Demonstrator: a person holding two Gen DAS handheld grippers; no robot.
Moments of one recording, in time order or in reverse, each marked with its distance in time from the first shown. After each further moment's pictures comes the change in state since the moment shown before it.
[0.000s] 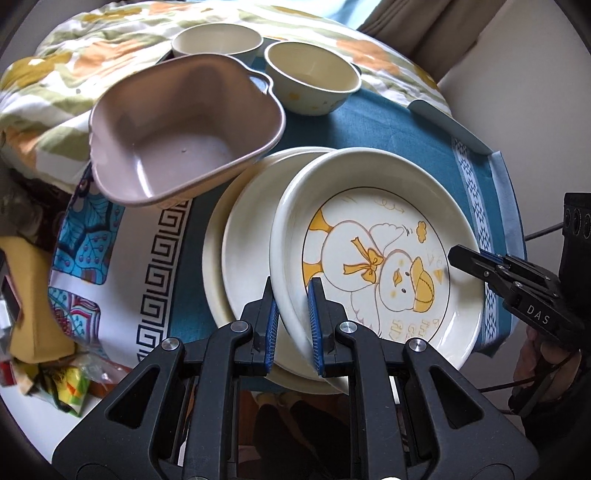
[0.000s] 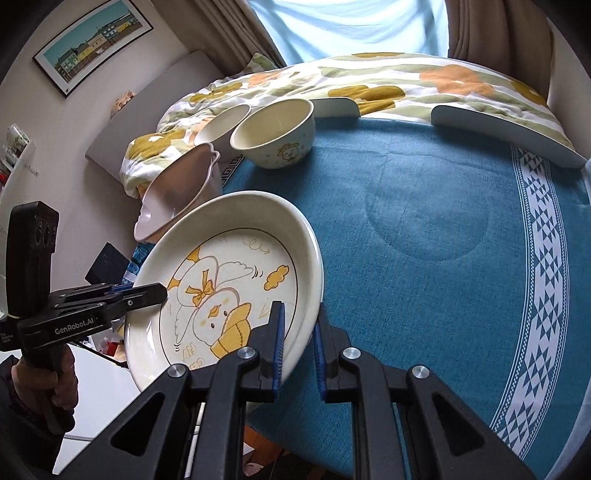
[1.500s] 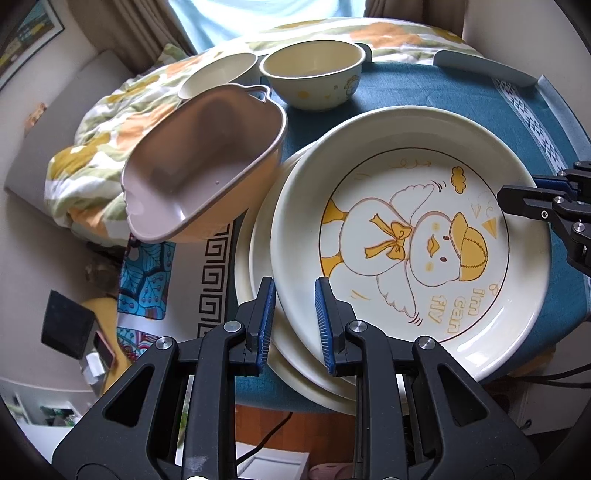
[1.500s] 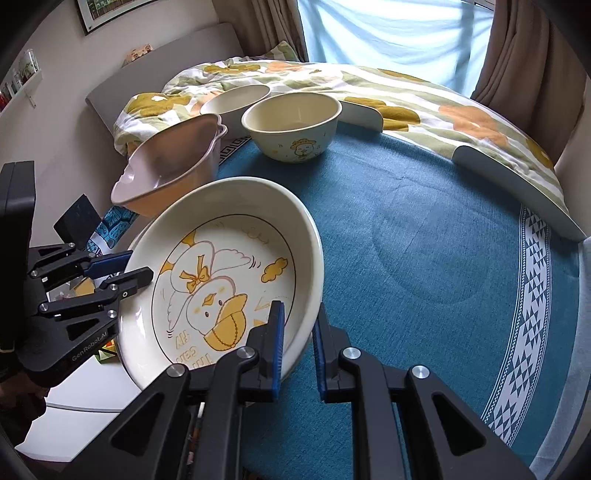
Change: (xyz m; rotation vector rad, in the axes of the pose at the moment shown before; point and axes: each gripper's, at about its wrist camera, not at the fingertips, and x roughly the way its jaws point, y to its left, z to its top) left arm 0.027 -0.050 -0.008 0.275 -0.076 0.436; right arm 0.022 0.022 0.006 -0.203 0.020 -0.134
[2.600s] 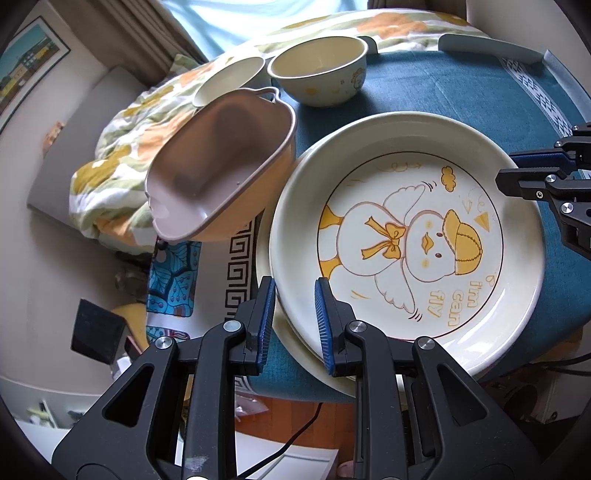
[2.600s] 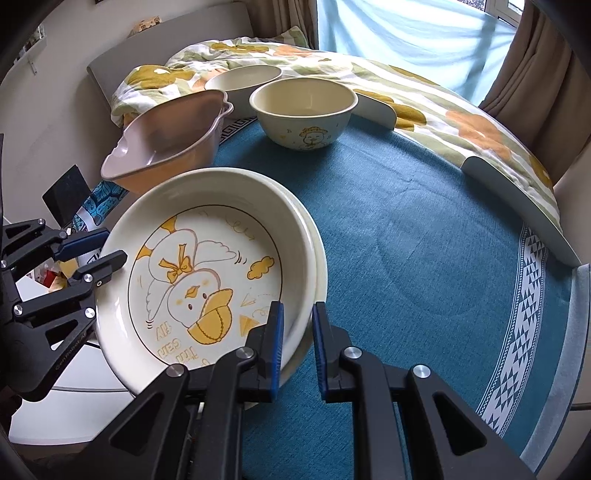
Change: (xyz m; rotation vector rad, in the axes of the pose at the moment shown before) left arm -0.007 -0.005 -0.006 0.045 0.008 0.107; right arm 0.012 0.014 0.007 -0.088 0.057 -0.066
